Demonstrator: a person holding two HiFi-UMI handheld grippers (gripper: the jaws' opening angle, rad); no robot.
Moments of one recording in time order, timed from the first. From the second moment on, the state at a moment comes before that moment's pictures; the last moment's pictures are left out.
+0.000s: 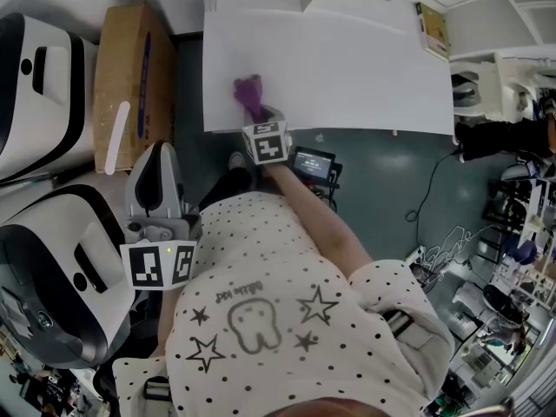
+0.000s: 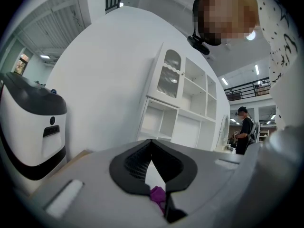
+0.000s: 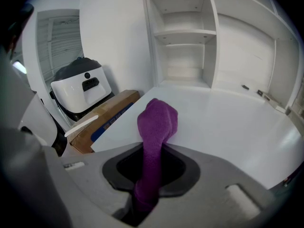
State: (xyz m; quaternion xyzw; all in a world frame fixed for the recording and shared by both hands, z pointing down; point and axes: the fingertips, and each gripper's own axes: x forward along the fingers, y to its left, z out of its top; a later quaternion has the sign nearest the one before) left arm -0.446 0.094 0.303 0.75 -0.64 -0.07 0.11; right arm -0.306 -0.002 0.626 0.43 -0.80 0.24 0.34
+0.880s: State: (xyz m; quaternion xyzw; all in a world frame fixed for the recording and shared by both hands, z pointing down) left arm -0.456 0.089 0.304 0.75 -0.65 -0.07 0.11; right arm -0.369 0.017 0.619 0.35 -0.84 0.23 0.34
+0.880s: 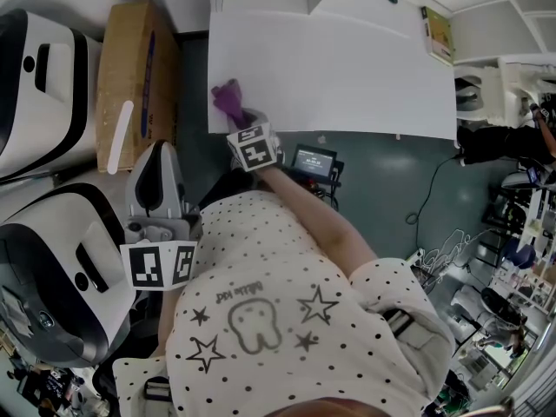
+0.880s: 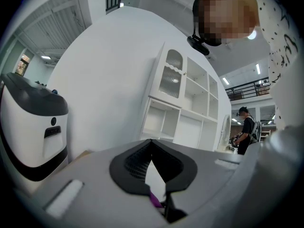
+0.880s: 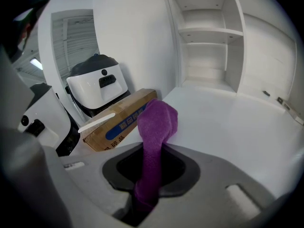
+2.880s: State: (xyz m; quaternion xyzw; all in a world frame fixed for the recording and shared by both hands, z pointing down) left arm -0.387 0.070 0.303 0.81 -0.57 -0.06 0.10; right arm -0.336 0.014 0.570 0.30 -0.90 0.20 0.24
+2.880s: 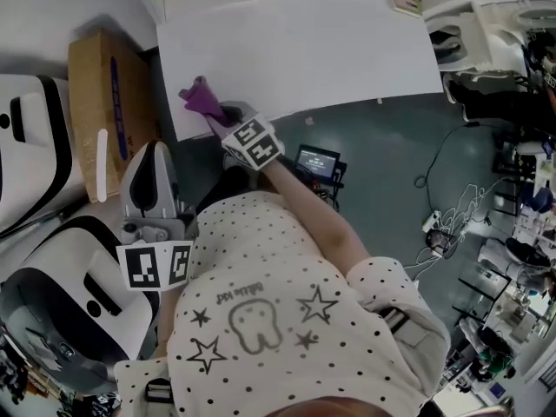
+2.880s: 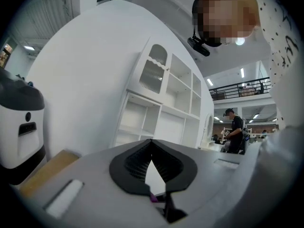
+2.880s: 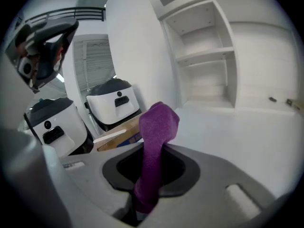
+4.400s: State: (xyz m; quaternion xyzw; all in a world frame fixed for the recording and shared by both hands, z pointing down) left arm -0.059 -0.065 0.312 0.81 -0.57 -0.06 0.11; right arm 0.151 -0.168 0.521 0.49 -0.82 0.20 0.24
